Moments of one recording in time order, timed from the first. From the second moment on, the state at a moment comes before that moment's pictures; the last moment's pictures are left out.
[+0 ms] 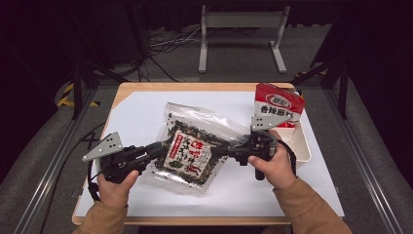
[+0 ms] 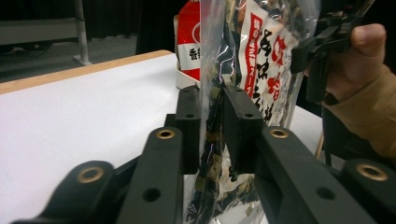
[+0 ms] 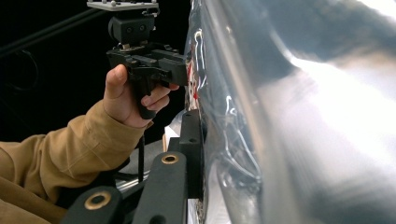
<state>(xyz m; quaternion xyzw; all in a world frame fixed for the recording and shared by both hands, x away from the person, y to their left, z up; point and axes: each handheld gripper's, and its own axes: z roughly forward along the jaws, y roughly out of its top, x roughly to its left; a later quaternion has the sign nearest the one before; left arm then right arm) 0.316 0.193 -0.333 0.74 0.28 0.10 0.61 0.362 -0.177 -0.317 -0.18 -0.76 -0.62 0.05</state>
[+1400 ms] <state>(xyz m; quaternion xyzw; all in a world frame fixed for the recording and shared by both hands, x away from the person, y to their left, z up) 0.347 0.229 -0.368 0.76 0.38 0.21 0.49 0.344 -0.274 -0.225 -0.25 -0.81 -0.52 -0.13</state>
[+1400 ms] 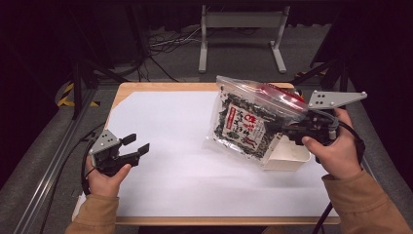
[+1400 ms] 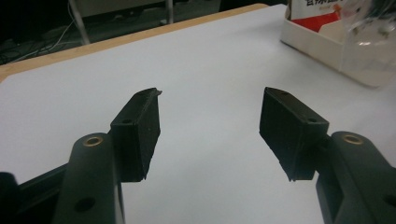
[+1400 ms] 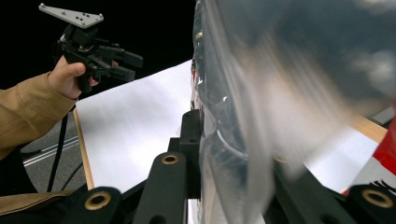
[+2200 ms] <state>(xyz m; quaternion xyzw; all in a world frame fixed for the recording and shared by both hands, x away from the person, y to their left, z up) 0.358 0.236 -0.384 0.77 0.39 0.21 0.45 0.342 -0.316 -0.198 -0.29 -0.80 -0.49 -0.18</state>
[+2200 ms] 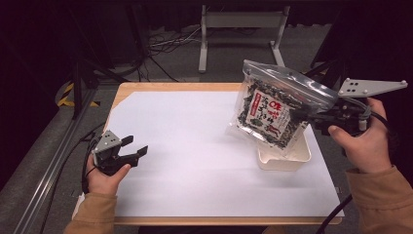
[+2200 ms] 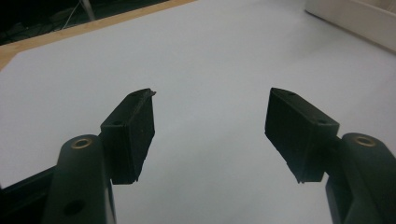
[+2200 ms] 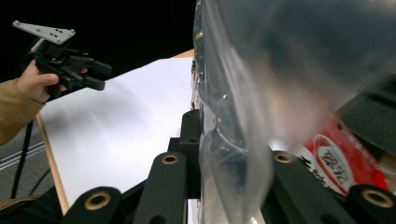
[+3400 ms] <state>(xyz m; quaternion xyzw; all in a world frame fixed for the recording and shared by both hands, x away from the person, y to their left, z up) 0.361 0.241 -0.391 0.78 0.39 0.21 0.45 0.356 -0.350 -0.210 -0.36 -0.78 -0.44 -0.25</state>
